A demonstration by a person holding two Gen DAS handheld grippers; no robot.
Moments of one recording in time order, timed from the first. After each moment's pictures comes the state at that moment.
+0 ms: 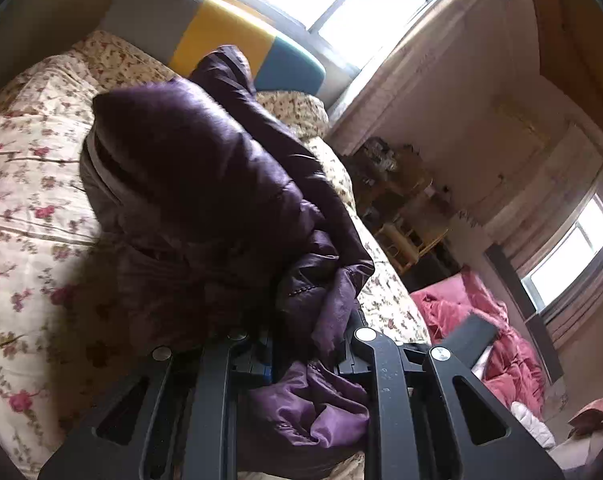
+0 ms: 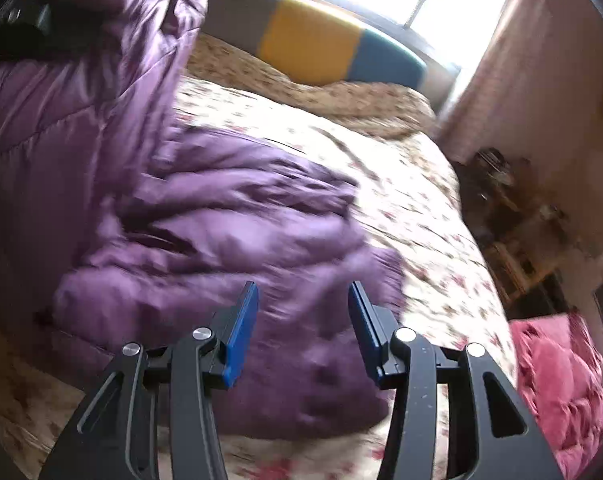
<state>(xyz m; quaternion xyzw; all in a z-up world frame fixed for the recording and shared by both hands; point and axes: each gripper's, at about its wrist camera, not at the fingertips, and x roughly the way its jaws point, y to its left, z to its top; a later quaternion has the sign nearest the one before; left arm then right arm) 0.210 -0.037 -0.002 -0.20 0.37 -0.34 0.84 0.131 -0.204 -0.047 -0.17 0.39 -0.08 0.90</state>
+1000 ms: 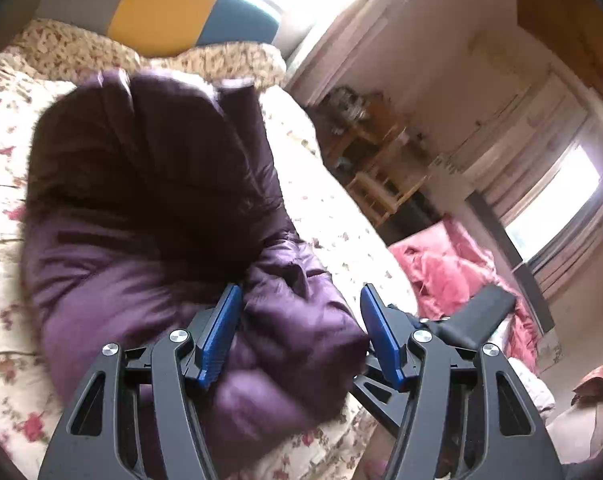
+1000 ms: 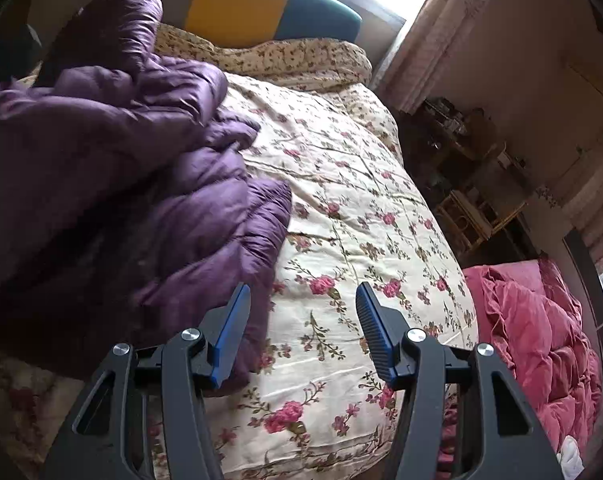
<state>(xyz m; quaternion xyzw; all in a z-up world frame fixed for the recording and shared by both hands) 0.218 -0.100 -0.016 -0.15 0.40 -0.40 0.81 0.110 -0.282 -0.048 -0.14 0.42 -0.17 0.88</state>
